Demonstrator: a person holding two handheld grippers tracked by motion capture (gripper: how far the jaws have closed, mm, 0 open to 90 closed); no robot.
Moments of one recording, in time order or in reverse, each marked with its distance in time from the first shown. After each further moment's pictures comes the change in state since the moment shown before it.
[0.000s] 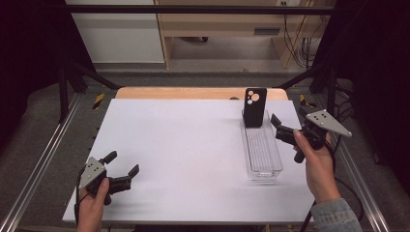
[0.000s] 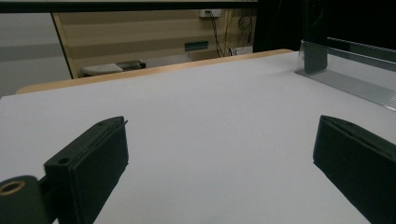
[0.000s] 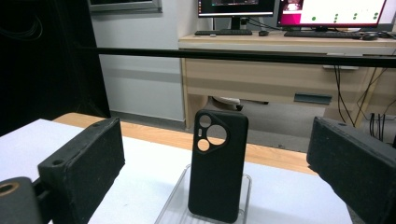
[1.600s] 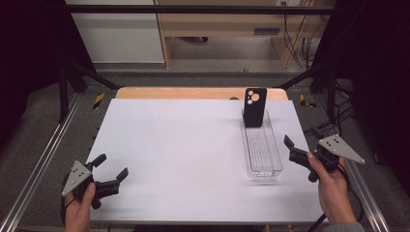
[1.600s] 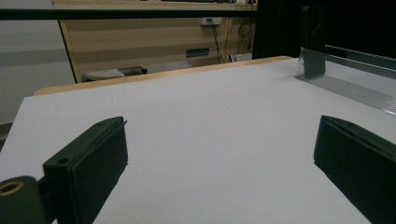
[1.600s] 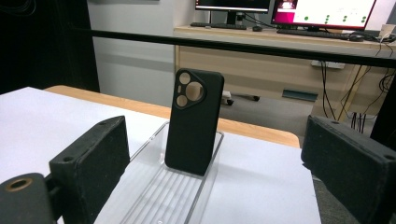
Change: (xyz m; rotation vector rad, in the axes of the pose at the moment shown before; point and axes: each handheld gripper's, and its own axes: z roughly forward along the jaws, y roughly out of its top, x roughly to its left) left arm 0.016 -0.003 -0.025 -0.030 -0.005 -0.007; right arm -0.026 -0.050 -0.041 0.005 -0.013 -0.073
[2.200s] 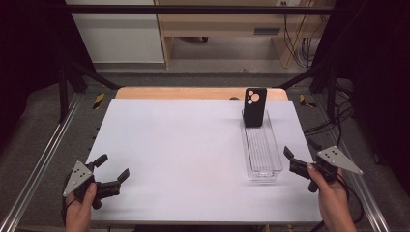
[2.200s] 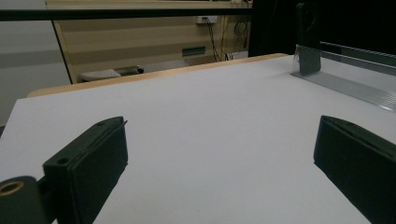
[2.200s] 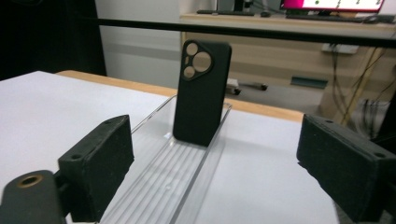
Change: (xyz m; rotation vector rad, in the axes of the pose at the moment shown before) left arm -0.002 0.000 0.001 0.006 -0.016 0.015; right arm 0.000 -0.031 -0.012 0.035 0.029 0.015
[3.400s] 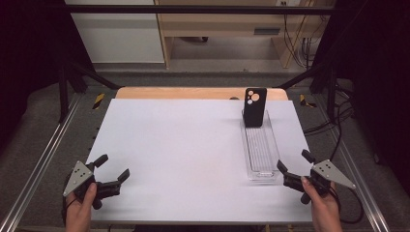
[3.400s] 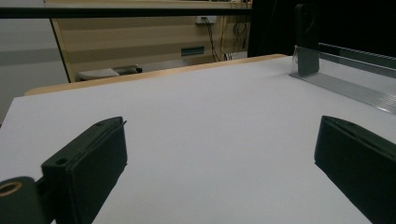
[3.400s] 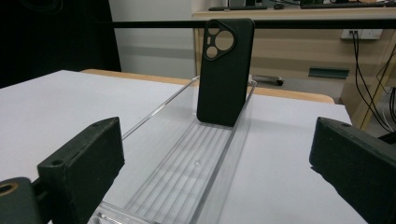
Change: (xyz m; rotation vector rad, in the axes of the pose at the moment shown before) left arm 0.000 0.000 0.000 -0.001 -0.005 -0.010; right arm 0.017 -0.033 -0.010 -0.008 0.052 0.059
